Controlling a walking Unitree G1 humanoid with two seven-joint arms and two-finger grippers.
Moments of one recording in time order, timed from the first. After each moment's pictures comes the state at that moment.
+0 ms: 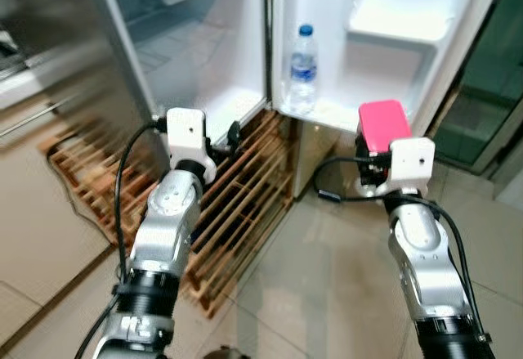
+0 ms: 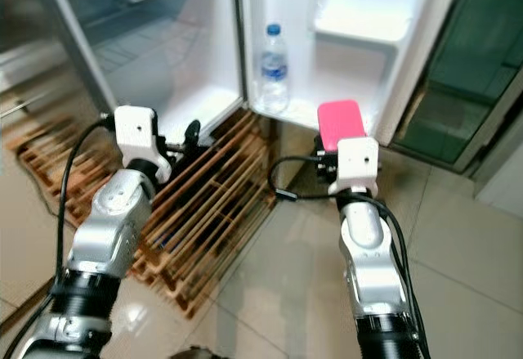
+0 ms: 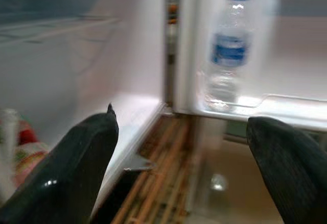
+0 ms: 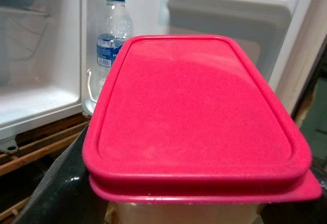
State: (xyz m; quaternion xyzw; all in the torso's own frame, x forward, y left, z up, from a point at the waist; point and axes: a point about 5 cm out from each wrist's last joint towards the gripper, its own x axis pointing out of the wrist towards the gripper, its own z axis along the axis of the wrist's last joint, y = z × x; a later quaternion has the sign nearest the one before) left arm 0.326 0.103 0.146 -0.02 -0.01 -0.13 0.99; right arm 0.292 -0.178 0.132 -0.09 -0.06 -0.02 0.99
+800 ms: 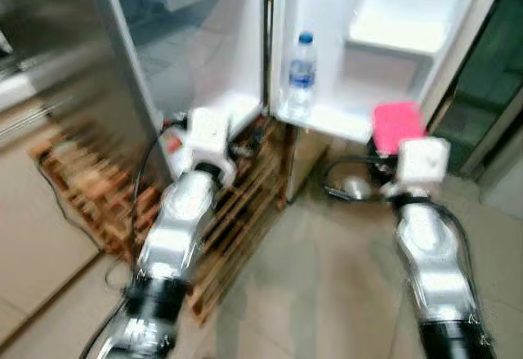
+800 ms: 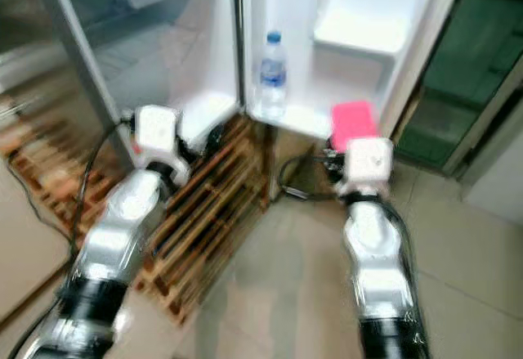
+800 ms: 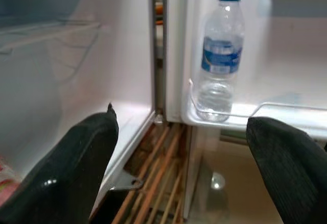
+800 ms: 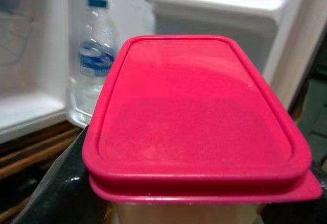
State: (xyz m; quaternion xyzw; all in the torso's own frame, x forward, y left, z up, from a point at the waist) left arm 0.326 0.117 0.146 0.00 -0.02 -0.12 0.99; right arm 0.293 -0.166 0.133 -0.08 -0.07 0.00 0.99
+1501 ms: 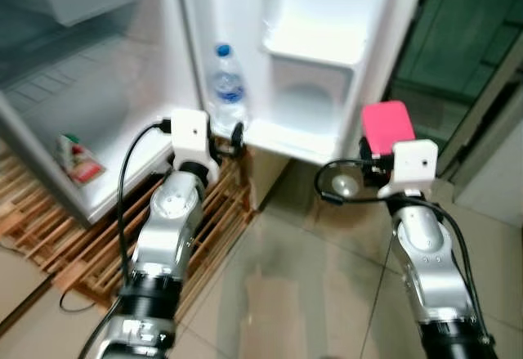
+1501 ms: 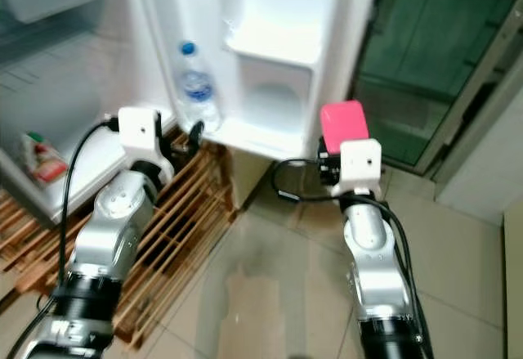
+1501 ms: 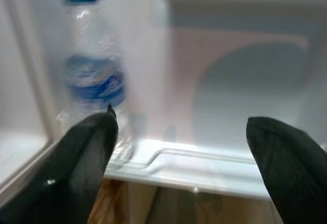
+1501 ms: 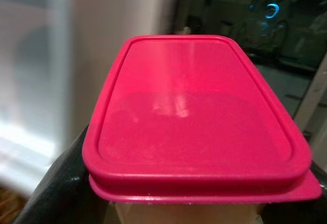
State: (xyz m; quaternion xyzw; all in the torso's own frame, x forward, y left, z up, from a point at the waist) left arm 0.324 0.097 0.147 -0.03 -0.02 -0.13 0.99; right arm 0.289 -0.190 0.131 -0.10 -0.06 -0.04 0.99
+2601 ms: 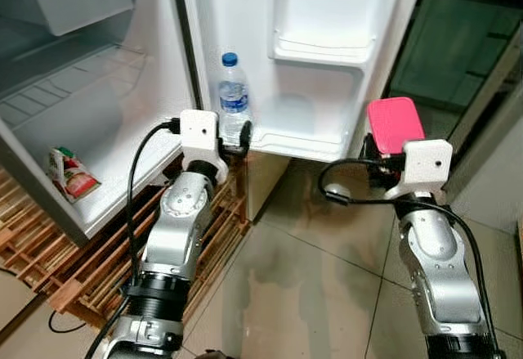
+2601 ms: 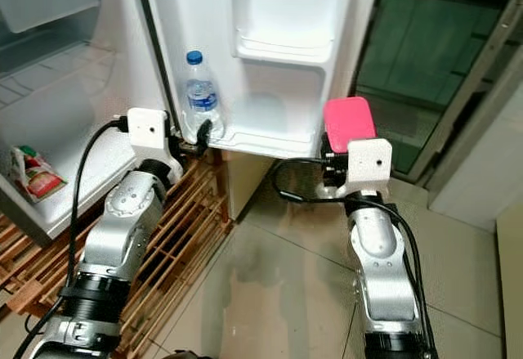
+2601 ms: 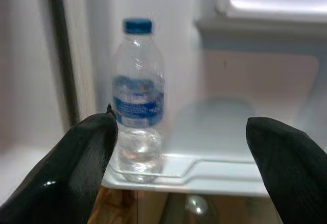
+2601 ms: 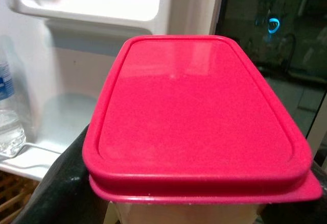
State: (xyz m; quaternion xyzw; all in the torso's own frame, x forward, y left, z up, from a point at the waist) left arm 0.327 0.110 0.156 -0.01 -0.04 -0.08 1.00; right arm 0.288 -0.172 0.151 -0.04 -0.07 0.00 1.00
